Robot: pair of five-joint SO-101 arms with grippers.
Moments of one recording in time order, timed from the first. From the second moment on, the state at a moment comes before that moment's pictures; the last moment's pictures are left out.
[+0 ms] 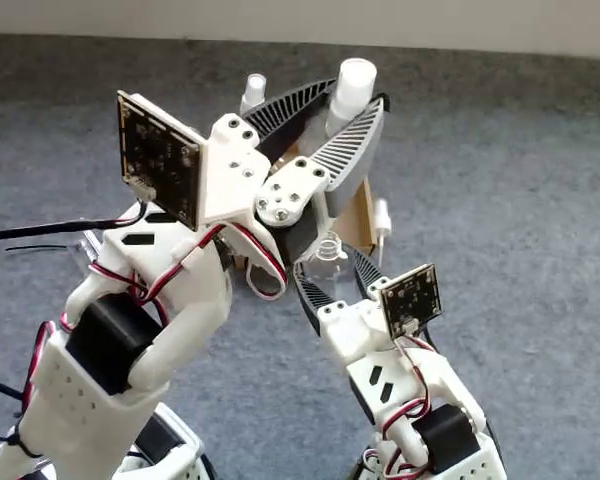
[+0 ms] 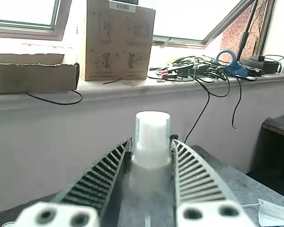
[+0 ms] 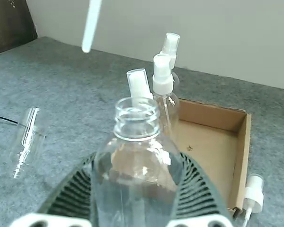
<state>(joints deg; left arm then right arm) 35.7 -44.9 9.0 37.4 10.7 -31.0 -103.6 80.1 42.7 -0.6</state>
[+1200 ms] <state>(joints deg) 32.5 -35.9 12.1 45.8 15.0 -24.6 -103.6 80.1 38.6 -0.9</state>
